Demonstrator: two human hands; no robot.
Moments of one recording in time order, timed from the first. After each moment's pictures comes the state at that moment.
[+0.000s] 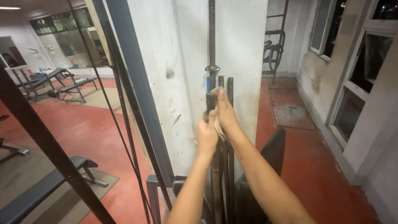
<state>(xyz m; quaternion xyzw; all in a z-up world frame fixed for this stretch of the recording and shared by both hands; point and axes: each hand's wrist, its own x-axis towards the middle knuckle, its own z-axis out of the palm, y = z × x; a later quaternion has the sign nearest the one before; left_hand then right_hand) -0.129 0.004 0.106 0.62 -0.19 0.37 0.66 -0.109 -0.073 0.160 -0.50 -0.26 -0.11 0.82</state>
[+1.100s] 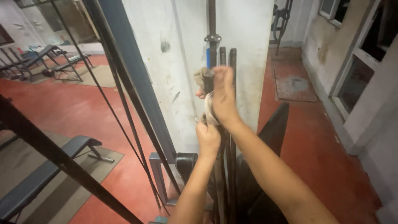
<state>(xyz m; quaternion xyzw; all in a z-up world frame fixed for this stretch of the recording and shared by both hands) -0.178 0.007 0.053 0.60 -0.21 0.37 0.68 -0.175 -0.056 0.165 -0.51 -0.33 -0.24 0.76</state>
